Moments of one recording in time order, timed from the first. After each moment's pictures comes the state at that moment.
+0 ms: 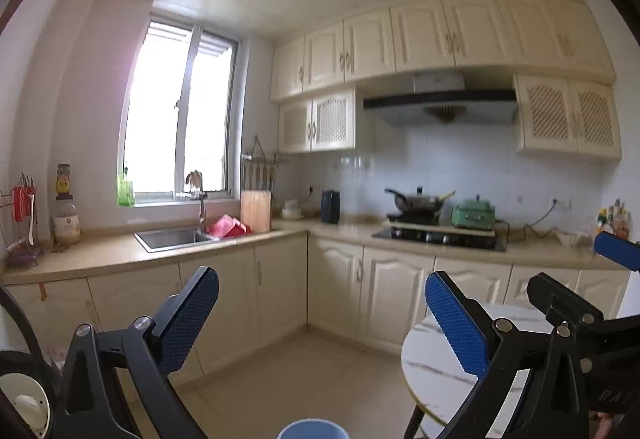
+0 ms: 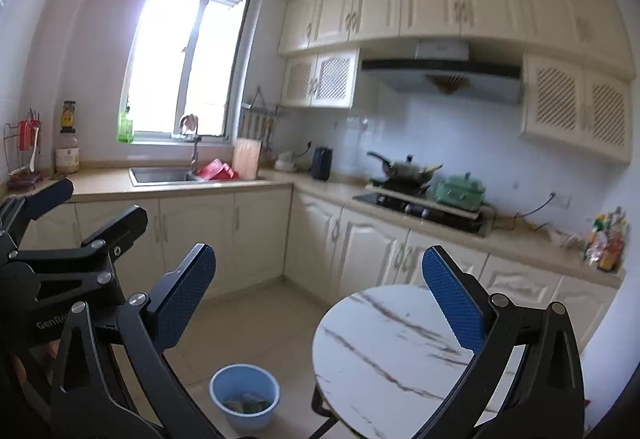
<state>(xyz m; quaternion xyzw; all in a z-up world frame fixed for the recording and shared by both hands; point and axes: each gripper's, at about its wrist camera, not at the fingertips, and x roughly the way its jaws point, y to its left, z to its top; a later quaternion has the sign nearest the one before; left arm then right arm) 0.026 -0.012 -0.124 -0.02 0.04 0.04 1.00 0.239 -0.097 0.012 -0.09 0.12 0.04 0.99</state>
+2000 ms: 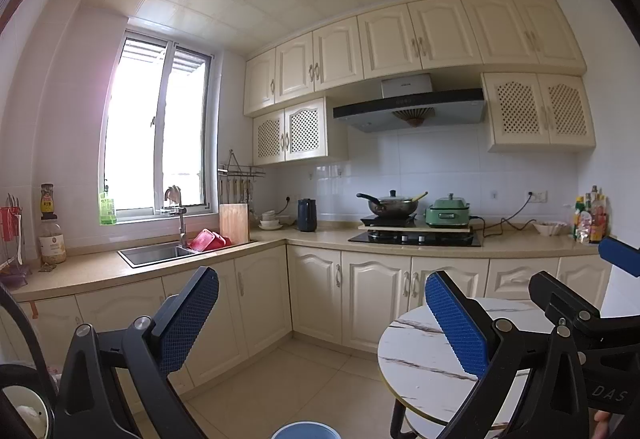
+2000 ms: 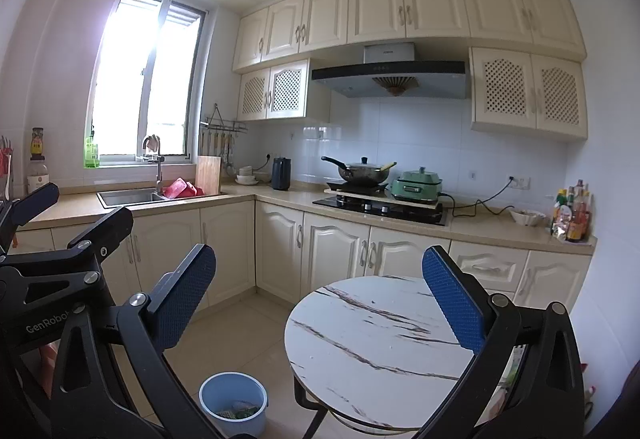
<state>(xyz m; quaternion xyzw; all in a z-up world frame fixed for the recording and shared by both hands) 0.022 0.012 -0.085 0.01 0.04 -0.01 1.00 0.190 -0.150 0.005 -0.05 0.10 -0.03 0.99</state>
